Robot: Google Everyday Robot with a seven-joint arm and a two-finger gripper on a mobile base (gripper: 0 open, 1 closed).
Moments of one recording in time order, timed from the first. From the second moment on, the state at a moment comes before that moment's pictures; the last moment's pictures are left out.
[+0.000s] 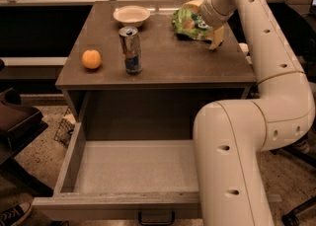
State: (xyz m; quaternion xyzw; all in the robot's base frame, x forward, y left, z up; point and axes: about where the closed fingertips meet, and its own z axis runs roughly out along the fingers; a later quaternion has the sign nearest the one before) arm 0.839 -0.169 0.845 -0.86 0.40 -0.16 0.26
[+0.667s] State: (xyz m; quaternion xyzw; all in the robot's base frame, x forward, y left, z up) arm 0.839 -0.169 0.847 -0.86 0.40 -0.16 0.26
